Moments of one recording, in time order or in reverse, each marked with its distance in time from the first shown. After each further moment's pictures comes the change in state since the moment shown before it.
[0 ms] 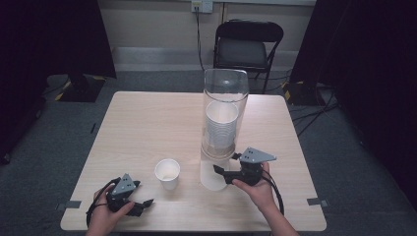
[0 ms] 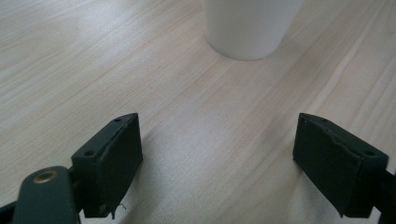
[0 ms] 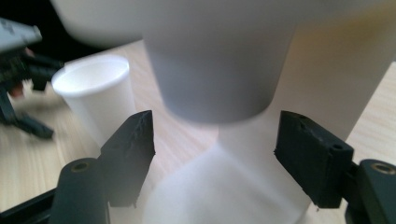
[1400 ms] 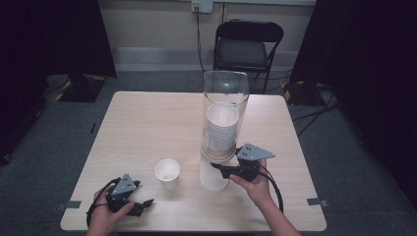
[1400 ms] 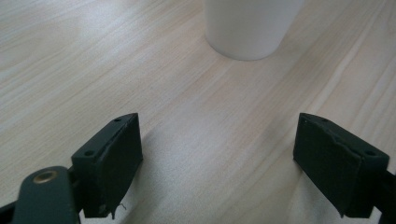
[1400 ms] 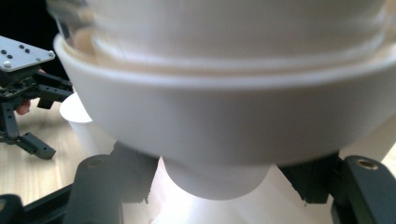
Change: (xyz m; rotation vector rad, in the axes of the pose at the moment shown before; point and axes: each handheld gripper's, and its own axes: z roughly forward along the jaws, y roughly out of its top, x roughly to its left) left arm 0.000 0.000 0.000 0.004 0.002 0.005; right arm 0.001 0.013 0.007 -0.074 0.025 -0.072
